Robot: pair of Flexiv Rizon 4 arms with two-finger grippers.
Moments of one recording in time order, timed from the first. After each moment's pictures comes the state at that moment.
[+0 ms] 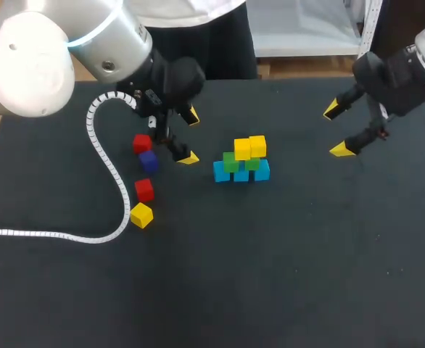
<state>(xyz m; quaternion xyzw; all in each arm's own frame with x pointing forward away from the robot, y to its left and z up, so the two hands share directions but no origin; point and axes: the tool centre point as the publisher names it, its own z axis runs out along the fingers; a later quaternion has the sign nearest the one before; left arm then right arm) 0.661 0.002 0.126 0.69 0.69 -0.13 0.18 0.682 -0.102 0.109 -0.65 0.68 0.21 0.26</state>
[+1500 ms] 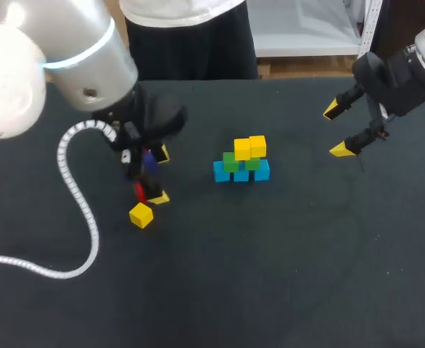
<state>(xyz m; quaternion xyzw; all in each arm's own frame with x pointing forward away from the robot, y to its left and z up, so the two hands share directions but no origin) 0.576 0.054 0.114 0.69 0.71 -0.10 0.10 0.682 -0.102 0.109 -0.65 0.68 0.21 0.26</state>
